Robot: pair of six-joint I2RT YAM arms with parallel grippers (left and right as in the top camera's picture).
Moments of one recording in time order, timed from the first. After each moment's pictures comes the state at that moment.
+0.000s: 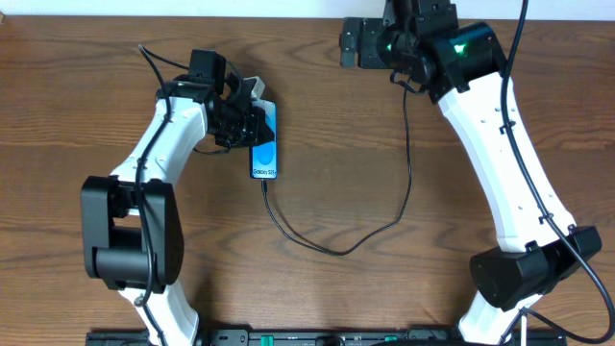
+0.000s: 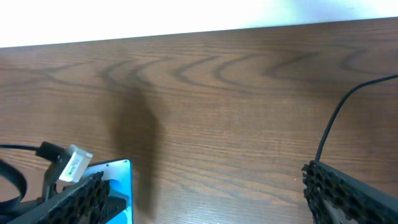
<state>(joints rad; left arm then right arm) -0.11 1.93 1.43 -0.80 0.57 -0.07 0.39 1.89 2.12 -1.01 0.00 0.36</state>
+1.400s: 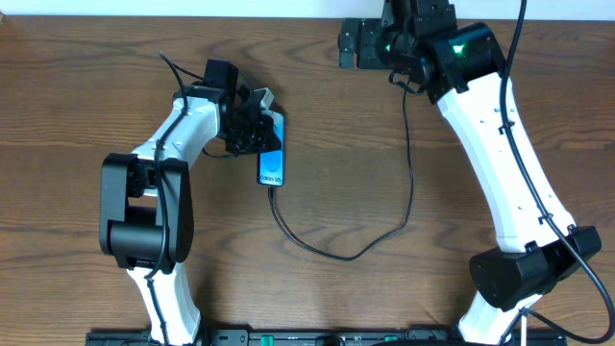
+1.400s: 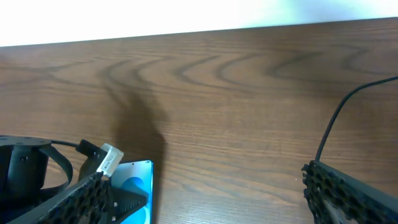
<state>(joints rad) -0.13 2.04 1.43 -0.76 0.59 -0.07 0.40 1.89 2.12 -1.01 0.00 0.36</state>
